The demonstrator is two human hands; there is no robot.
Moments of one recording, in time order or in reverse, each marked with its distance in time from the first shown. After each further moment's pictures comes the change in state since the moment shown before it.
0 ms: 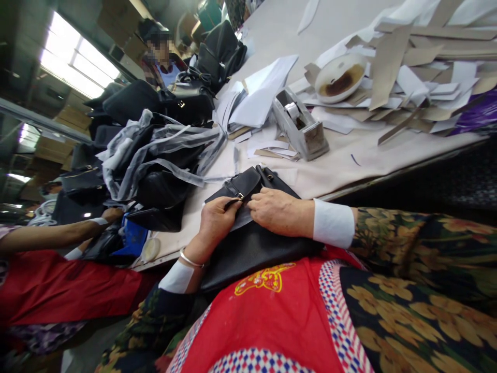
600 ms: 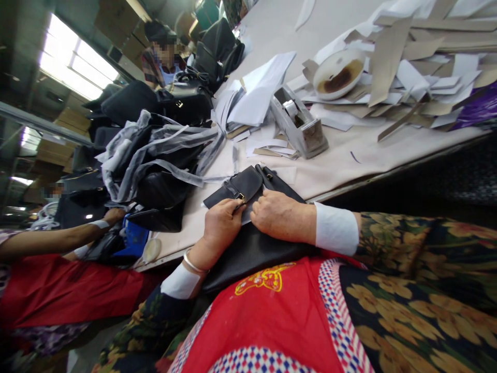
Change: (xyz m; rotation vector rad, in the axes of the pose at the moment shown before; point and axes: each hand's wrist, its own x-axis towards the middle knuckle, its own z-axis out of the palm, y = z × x) left_hand -0.009 0.018 0.002 0.183 -0.069 0.082; right_hand -0.003 -0.013 -0.003 -0.102 -0.089 0.058
